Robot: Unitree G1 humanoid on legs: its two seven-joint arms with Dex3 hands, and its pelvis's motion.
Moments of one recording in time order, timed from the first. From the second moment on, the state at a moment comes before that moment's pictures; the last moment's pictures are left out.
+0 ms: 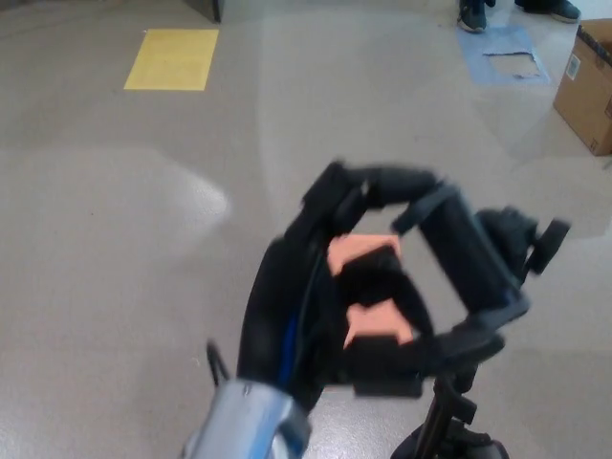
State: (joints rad) left_arm 0.00 -0.03 -0.47 -0.69 -0.22 0.48 0.25; right_arm -0.05 -0.04 0.12 0.85 -0.26 -0.58 -0.19
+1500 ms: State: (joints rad) left_arm 0.55 0.17 -0.31 -0.35 -0.16 -0.06 0.08; right_arm 0.02 -0.12 0.17 0.67 -0.29 -0.50 -0.13
